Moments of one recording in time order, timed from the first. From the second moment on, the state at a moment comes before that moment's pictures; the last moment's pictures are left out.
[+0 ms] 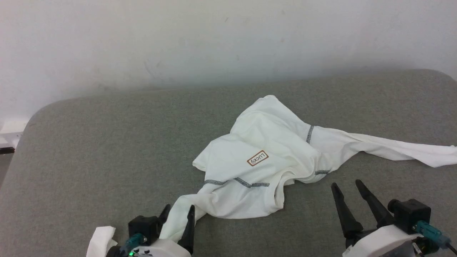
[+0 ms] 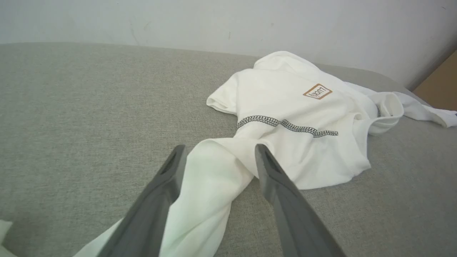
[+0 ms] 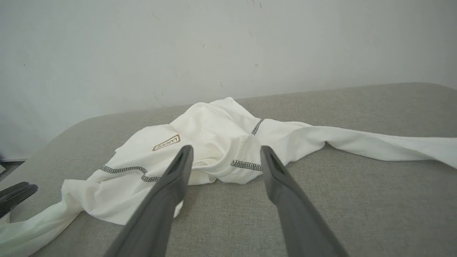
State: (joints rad) left arm 0.05 0.07 -0.20 0.23 -0.26 0.01 -0.09; right arm 0.08 -0.12 0.09 0.08 0.31 0.13 -0.09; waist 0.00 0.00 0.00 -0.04
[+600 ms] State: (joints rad) left arm -0.16 0.21 -0.30 0.44 -0.24 -0.07 0.43; right arm 0.14 -0.06 0.08 -0.13 0.28 0.13 0.00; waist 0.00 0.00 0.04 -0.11
